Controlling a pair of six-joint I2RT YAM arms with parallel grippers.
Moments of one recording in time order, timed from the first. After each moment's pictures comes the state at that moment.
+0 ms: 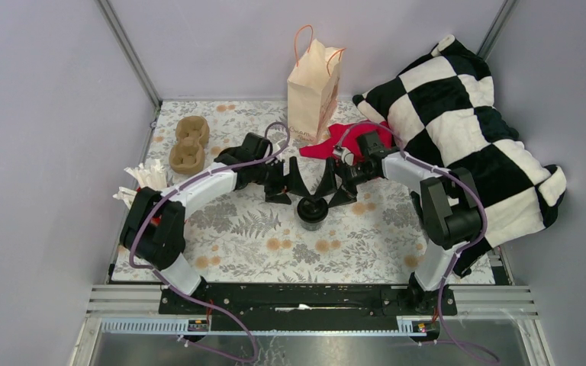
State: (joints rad) left arm -0.49 1.62 1.09 -0.37 0.66 -0.66; right arm 0.35 1.82 1.14 -0.50 -0.94 0.40
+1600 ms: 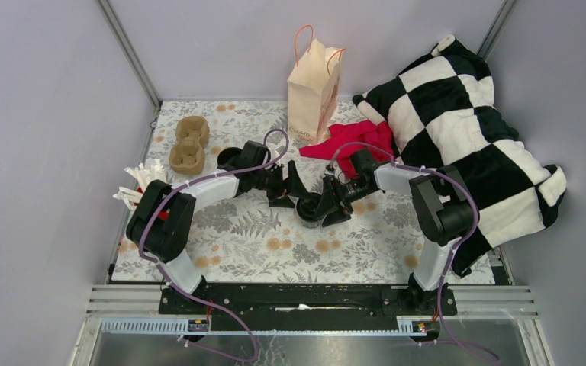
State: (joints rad) left arm -0.48 1.69 0.98 -0.15 0.74 -0.75; right arm 0.40 1.85 1.01 -0.47 -1.12 0.35
